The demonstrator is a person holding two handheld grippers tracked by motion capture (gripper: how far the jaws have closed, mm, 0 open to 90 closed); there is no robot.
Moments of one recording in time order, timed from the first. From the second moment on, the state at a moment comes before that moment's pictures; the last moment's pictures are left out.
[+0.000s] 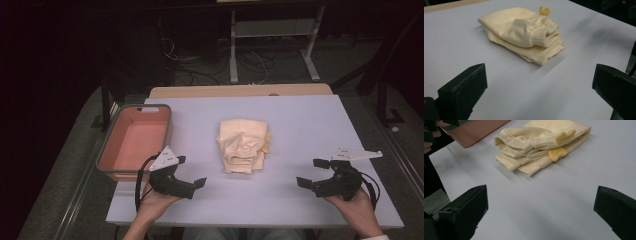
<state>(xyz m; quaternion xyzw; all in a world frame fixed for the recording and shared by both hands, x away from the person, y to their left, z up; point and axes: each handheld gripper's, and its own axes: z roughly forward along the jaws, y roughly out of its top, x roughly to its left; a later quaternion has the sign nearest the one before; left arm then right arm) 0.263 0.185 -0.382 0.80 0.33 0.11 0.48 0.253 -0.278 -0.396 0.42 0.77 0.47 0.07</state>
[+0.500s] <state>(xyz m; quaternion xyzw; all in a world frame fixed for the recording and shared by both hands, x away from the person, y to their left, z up) 0.276 0.185 -0.371 0.81 0.33 0.11 0.48 0.263 -0.270 -0.383 0.41 0.79 0.46 0.07</state>
